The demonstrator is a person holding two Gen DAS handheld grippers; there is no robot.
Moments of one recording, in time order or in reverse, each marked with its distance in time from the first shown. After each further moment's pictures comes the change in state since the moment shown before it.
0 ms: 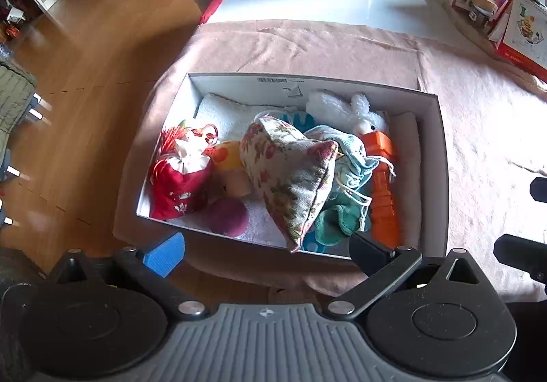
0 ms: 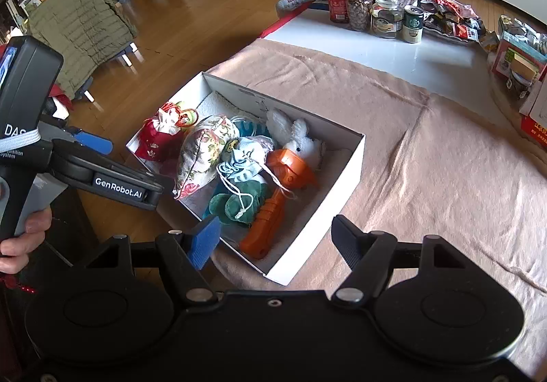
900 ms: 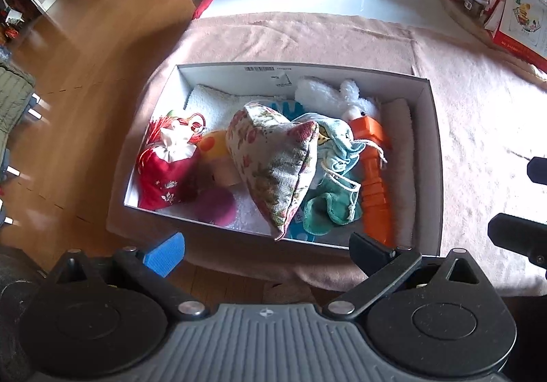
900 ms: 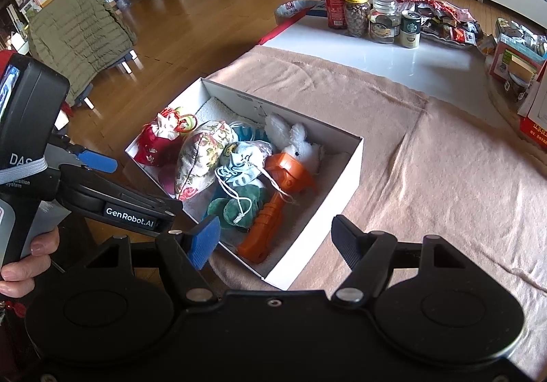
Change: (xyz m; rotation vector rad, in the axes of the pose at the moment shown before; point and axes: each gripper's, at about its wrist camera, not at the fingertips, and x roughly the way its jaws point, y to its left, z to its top) left arm 0.005 -0.016 -0.010 0.017 -0.002 0.012; right arm 0.000 0.000 -0.004 0.002 -0.032 -0.005
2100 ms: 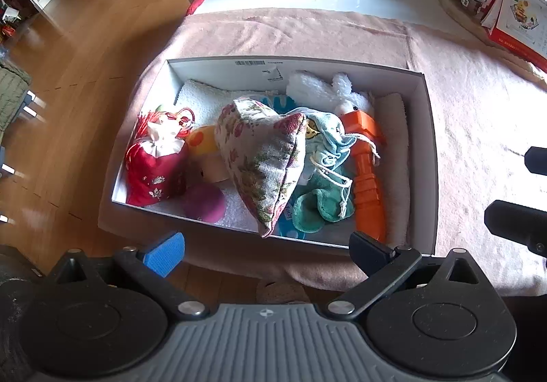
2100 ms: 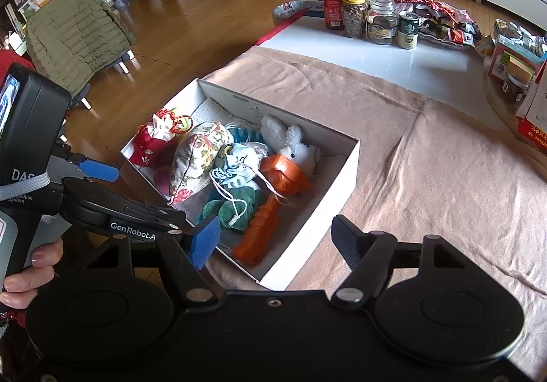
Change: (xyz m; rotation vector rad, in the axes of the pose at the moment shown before) left arm 0.008 -0.006 -0.004 -0.007 0.011 -0.027; right arm 0.003 -0.004 0.001 0.003 0.000 -0.006
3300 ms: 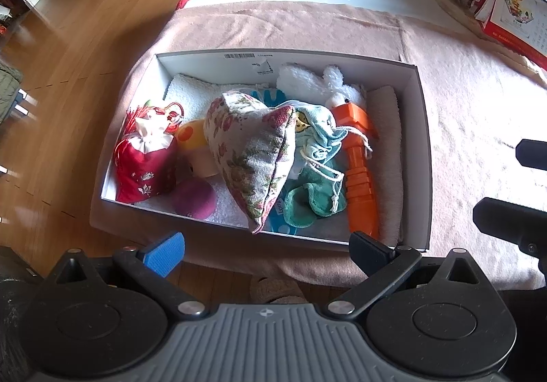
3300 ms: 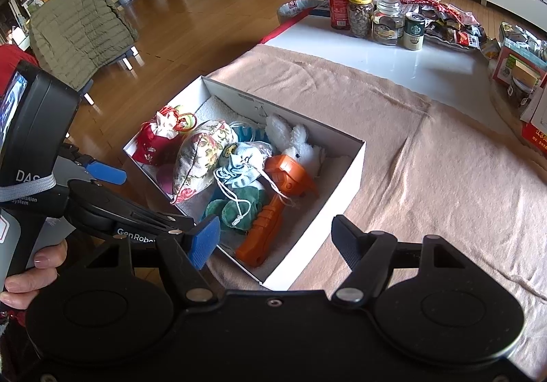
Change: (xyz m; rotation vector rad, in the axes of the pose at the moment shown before) left arm 0.004 -0.003 0.001 0.017 0.022 -0.024; right arm 0.002 0.004 0.002 -0.024 0.007 0.008
